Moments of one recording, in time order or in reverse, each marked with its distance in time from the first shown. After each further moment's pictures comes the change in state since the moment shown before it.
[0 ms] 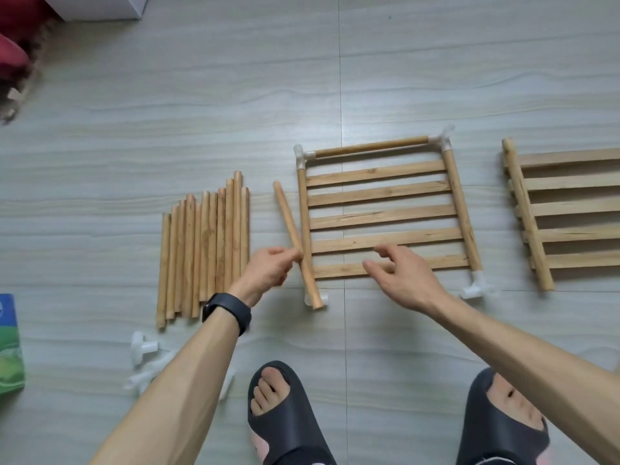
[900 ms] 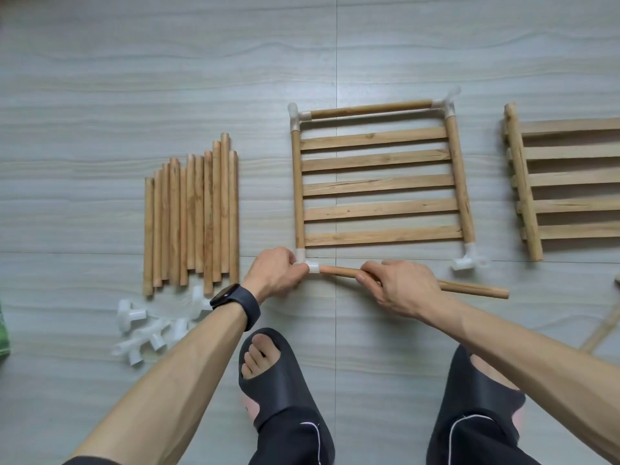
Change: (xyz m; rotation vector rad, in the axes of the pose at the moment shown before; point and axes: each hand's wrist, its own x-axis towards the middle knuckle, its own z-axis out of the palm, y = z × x) left_hand -0.014 -0.037 0.032 0.788 -0.052 0.030; right_hand -0.030 0.038 0.033 -0.508 -0.153 -0.261
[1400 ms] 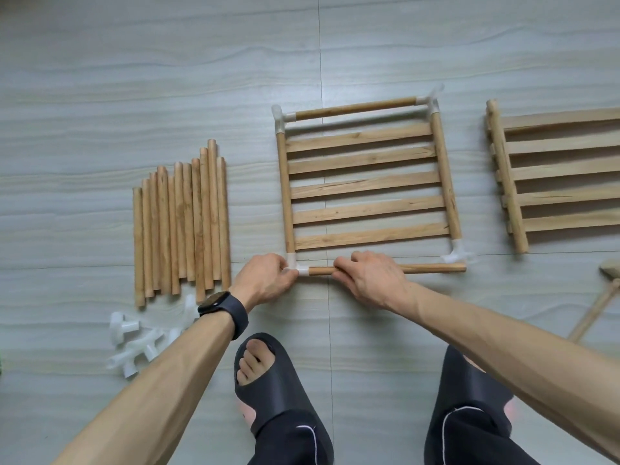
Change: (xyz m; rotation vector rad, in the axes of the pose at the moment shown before) left_hand -0.001 -0.003 -0.002 0.098 -0.025 0.050; right_hand 0.022 -0.019 0.006 -0.117 0.004 -0.075
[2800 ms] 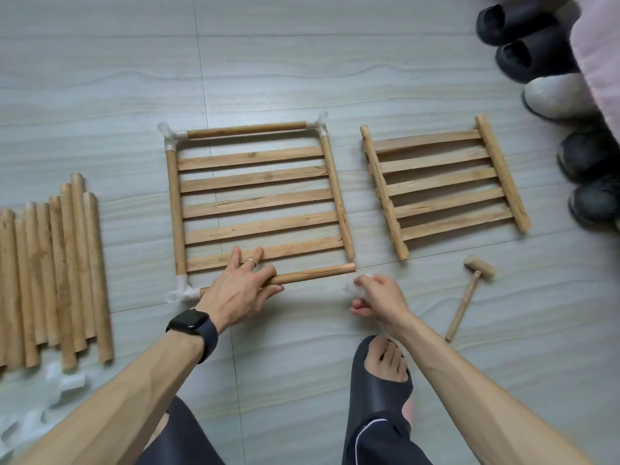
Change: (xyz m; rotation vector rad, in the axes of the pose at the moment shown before) left_hand 0.043 0.105 0.053 0.411 0.037 0.489; right_hand -0.100 0.136 0.009 1.541 0.279 1.036
